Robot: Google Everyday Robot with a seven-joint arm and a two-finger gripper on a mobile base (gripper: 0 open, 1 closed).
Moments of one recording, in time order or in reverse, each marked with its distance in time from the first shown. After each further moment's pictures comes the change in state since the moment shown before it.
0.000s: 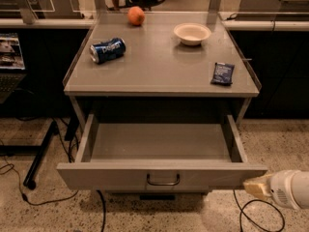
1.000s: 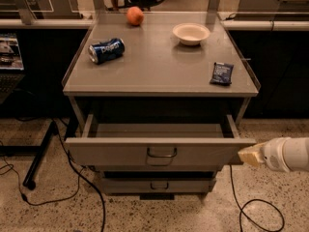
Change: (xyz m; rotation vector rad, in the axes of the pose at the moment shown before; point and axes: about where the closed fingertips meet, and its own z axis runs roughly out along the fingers) arm -0.077 -0.044 0.020 -0.005 -0.074 -0.101
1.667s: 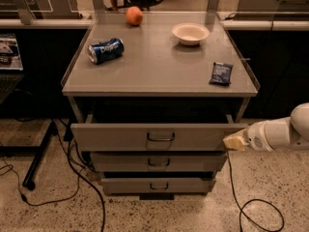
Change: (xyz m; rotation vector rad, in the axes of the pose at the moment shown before) arm -0.045 -0.010 0.046 -0.131 -0.002 -0.036
